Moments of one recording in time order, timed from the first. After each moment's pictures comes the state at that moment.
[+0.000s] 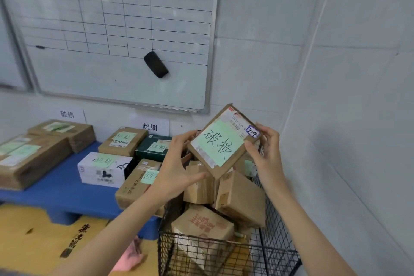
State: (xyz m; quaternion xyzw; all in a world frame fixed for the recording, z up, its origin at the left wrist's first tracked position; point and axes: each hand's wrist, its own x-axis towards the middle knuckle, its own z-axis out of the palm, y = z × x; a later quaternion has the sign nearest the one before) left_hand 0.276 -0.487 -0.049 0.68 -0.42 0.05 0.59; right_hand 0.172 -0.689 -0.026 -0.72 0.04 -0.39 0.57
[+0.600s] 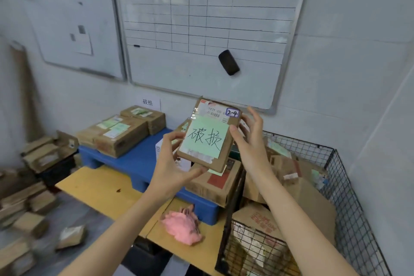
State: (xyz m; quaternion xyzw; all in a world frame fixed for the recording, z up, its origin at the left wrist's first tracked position) left_hand 0.276 -0.320 -0.057 0.72 -0.26 0.14 0.63; right_hand 0.257 -0.514 -0.008 -0.74 -0.06 -0.25 0.62
